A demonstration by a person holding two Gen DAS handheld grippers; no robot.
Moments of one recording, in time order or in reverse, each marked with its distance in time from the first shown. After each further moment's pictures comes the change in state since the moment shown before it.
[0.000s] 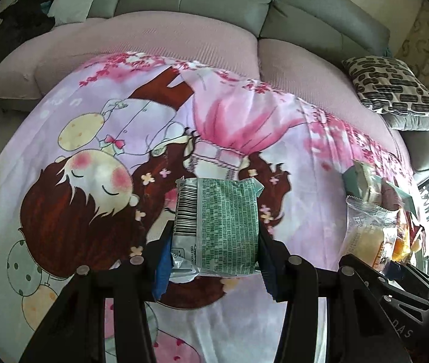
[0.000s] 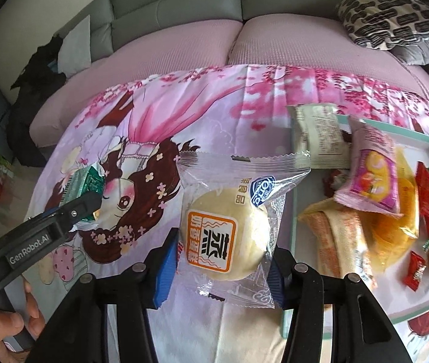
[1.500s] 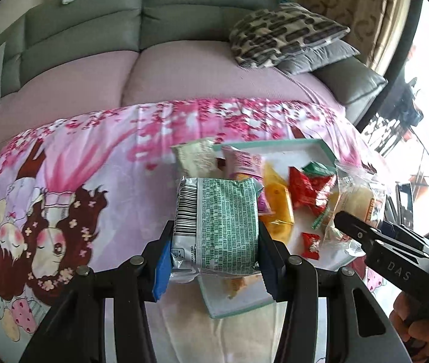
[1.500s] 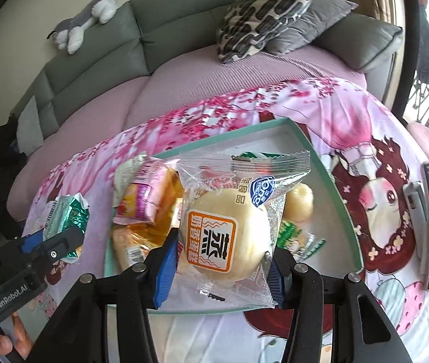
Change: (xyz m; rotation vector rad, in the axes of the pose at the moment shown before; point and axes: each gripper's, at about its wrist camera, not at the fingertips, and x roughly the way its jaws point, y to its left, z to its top) left arm -0.031 -0.226 -0.034 0.391 -0.006 -0.135; right arm -0.100 -0.199 -0.045 0.278 -0.183 -0.119
